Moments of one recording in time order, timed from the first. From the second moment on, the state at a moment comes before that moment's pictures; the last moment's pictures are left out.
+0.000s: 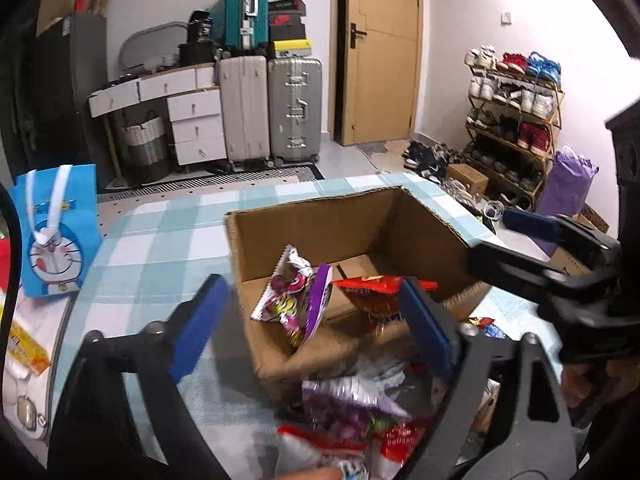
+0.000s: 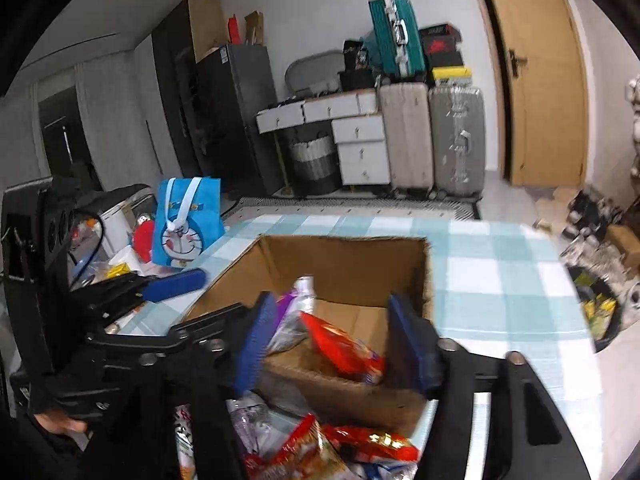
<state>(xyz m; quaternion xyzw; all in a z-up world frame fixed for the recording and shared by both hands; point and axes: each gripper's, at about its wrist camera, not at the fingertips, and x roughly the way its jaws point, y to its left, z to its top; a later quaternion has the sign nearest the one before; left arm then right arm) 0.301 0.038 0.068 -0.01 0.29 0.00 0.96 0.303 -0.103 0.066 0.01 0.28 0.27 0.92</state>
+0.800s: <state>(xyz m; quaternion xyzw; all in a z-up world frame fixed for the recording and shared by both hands) 0.157 0.063 0.031 0.00 0.34 0.01 0.94 0.206 -0.186 0.023 0.01 0.36 0.21 0.91</state>
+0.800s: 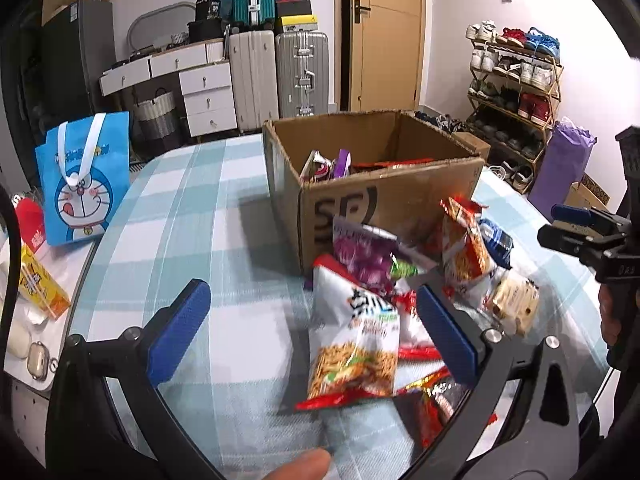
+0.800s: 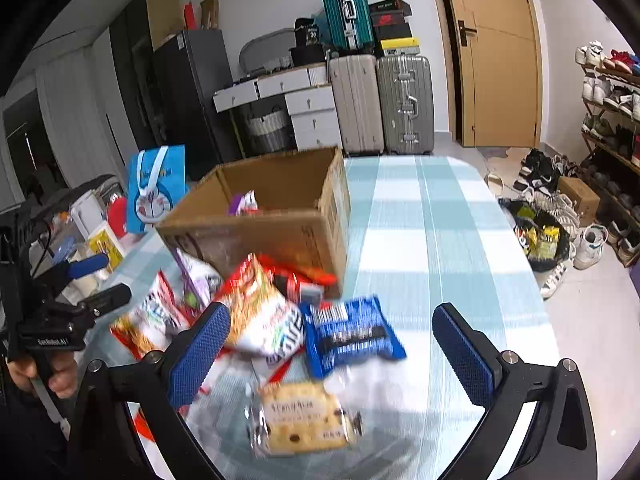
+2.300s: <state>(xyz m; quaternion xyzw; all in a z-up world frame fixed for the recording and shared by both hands) 0.184 0.068 -0.030 -0.08 0.43 -0.02 0.90 0.189 -0.140 -0.054 -0.10 0.46 0.26 0.84</state>
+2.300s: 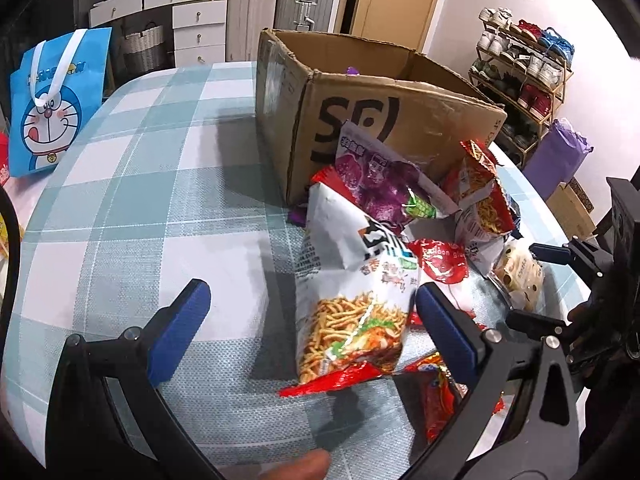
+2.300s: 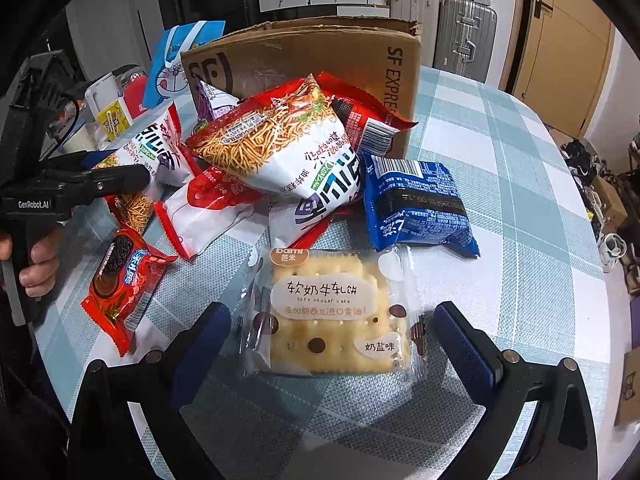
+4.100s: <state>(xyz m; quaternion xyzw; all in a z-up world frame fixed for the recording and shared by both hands) 0.158 0.082 0.000 -0.10 0.36 -0.08 0.92 0.166 -0.147 -0.029 -0.11 0.42 0.33 0.84</state>
